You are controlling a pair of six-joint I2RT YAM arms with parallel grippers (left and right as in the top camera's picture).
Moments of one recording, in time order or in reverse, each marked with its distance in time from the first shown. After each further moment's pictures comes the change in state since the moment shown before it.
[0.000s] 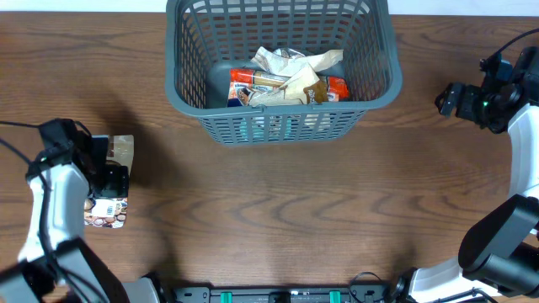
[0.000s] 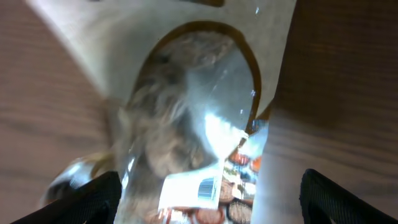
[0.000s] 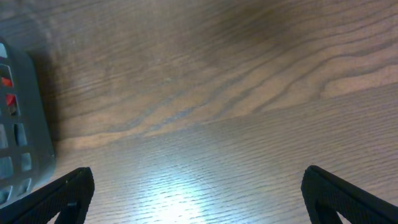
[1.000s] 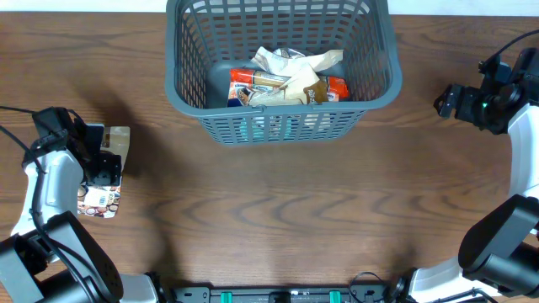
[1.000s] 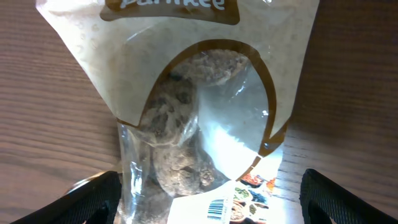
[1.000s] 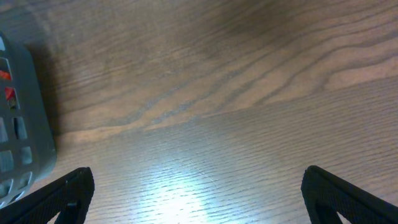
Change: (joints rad) left arm 0.014 0.101 0.075 0.087 -0.029 0.066; right arm 0.000 0.000 0.000 -0.023 0.000 0.000
